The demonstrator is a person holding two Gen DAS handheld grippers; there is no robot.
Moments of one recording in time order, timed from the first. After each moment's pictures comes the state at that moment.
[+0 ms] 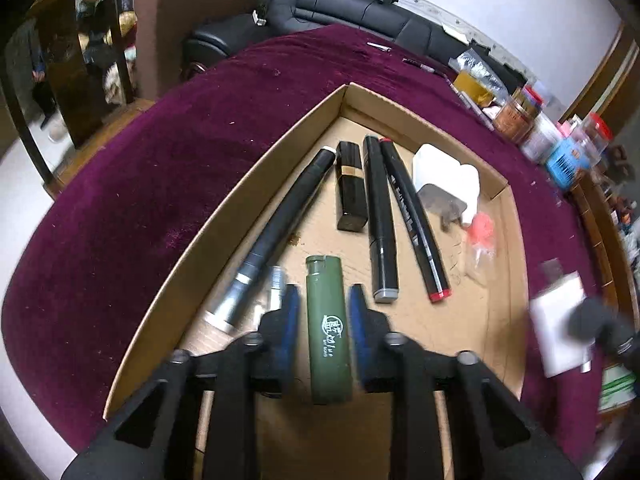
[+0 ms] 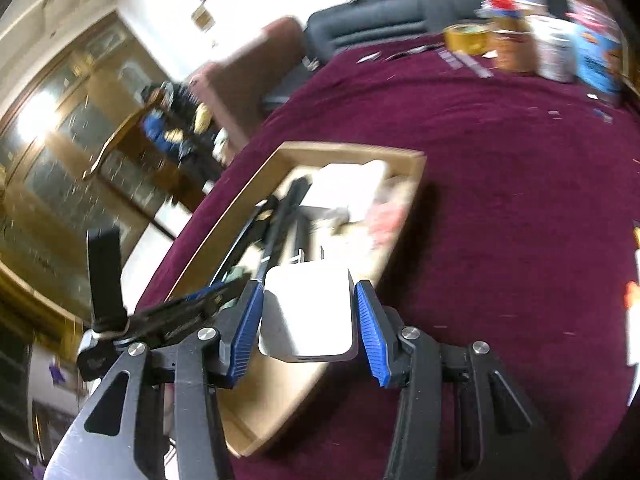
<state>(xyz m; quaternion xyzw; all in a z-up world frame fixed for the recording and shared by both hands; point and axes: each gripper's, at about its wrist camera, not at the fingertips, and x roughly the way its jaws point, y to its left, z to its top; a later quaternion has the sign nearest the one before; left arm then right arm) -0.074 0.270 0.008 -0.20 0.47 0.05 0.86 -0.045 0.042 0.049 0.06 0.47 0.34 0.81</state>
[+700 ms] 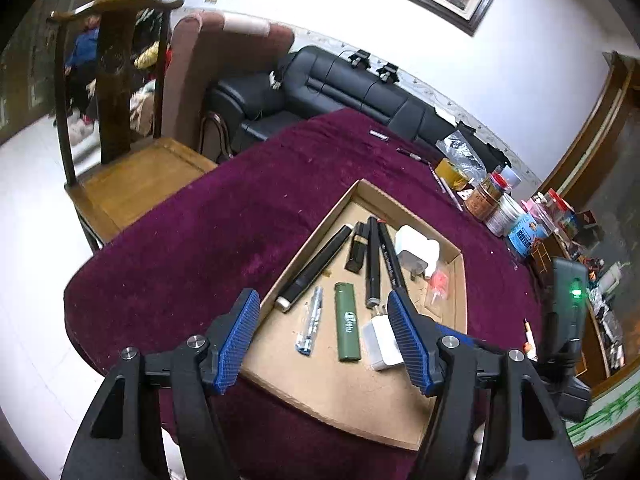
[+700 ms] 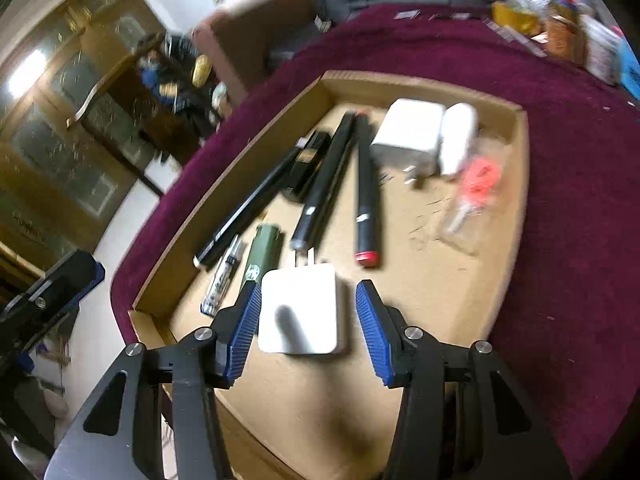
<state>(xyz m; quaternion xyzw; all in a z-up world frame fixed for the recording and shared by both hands) -0.167 0.302 0.075 -0.23 0.34 0.08 0.91 -0.062 0.090 0.018 0.04 0.48 0.32 0.82</state>
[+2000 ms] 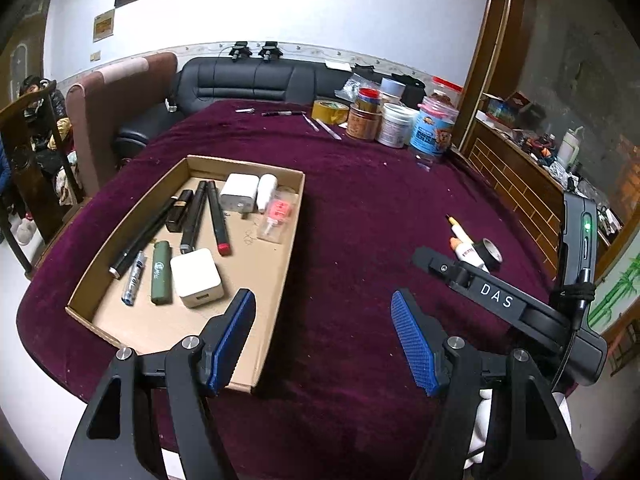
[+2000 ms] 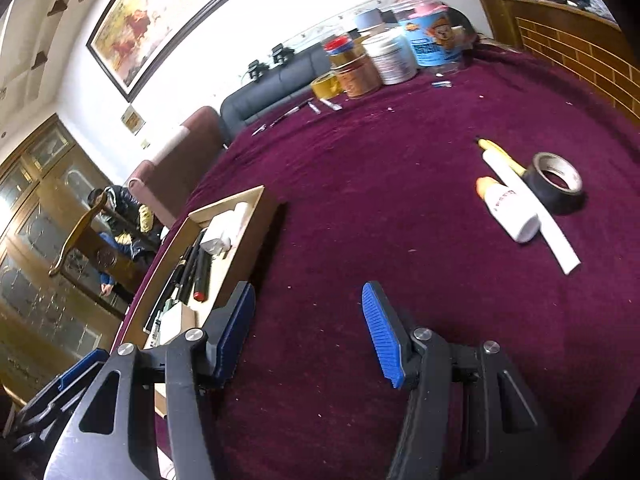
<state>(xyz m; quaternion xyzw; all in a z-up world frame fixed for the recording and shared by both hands) -0.181 0.101 0.092 -0.07 0.37 -0.05 0.93 -0.113 -0.114 0.031 0.20 0.37 0.17 0.89</state>
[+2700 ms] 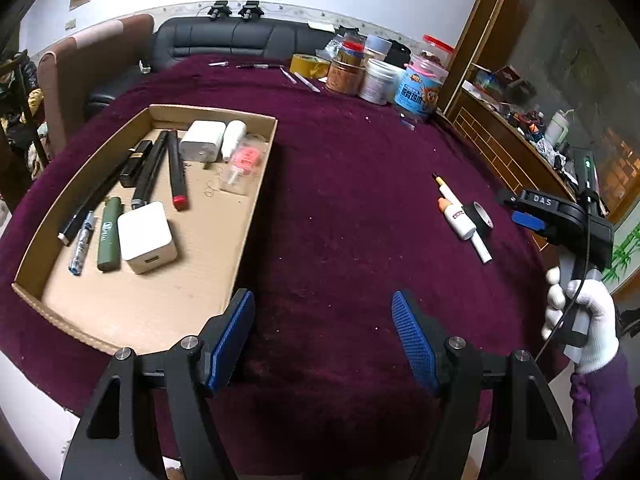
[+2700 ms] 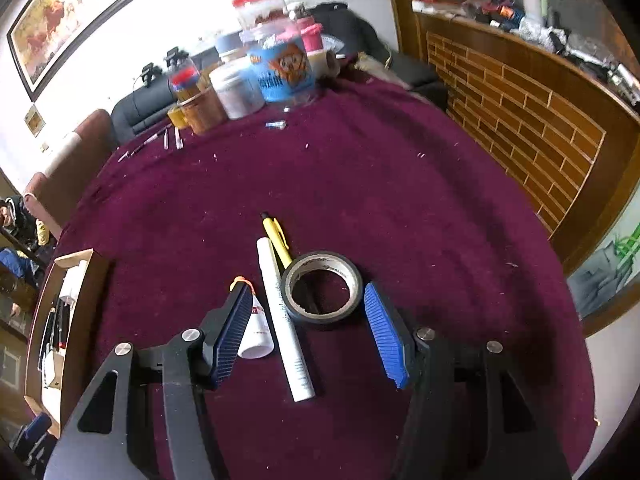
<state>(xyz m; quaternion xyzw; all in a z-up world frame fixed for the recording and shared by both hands) -0.160 0.089 0.056 -0.09 0.43 -0.10 0.89 -0.045 -0.251 0.048 0.13 0.42 0.00 0.90</state>
